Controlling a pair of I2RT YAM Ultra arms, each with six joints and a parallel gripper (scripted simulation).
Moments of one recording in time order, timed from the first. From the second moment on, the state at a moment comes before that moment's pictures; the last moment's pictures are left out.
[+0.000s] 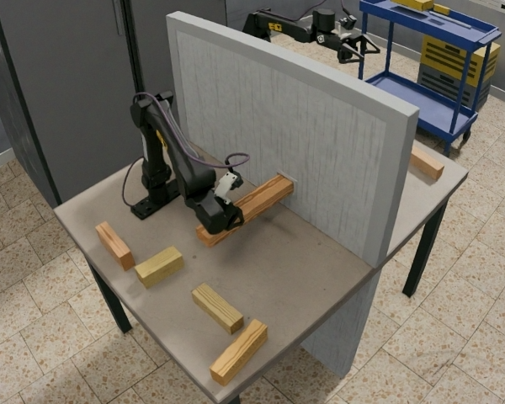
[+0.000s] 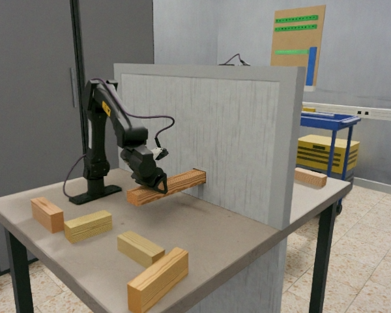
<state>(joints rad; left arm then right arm) 0.00 1.05 1.05 0.00 0.00 0.00 -0.21 1.78 1.25 -1.16 -0.65 -1.75</state>
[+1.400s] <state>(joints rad) 0.00 1.05 1.05 0.00 0.00 0.00 -0.13 1.76 1.22 -1.10 -0.66 -1.66</state>
